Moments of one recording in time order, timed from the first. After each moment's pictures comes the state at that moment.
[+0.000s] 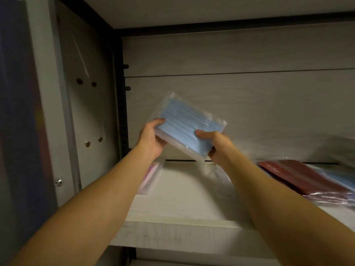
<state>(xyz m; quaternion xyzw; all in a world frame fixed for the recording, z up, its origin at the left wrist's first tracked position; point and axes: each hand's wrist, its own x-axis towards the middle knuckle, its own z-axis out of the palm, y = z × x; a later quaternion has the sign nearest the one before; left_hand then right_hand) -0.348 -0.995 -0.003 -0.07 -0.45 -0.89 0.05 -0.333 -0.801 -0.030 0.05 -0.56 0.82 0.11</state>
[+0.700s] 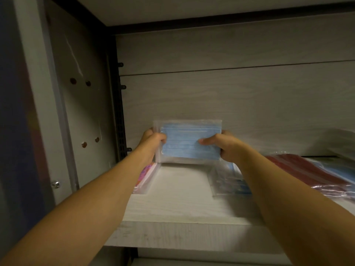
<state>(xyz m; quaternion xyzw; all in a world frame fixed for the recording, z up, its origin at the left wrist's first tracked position) -0.369 -0.999 -0.029 -0.09 -0.70 -0.70 0.13 -0.333 -0.768 -0.032 0.06 -0.70 0.70 0.08</state>
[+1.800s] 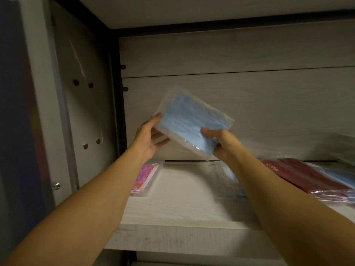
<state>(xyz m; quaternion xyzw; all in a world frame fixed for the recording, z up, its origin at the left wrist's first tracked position) -0.367 -1.008 -0.008 -0.14 -0.52 -0.84 0.05 -0.327 -0.787 -0.024 0.10 -0.51 0.85 0.11</state>
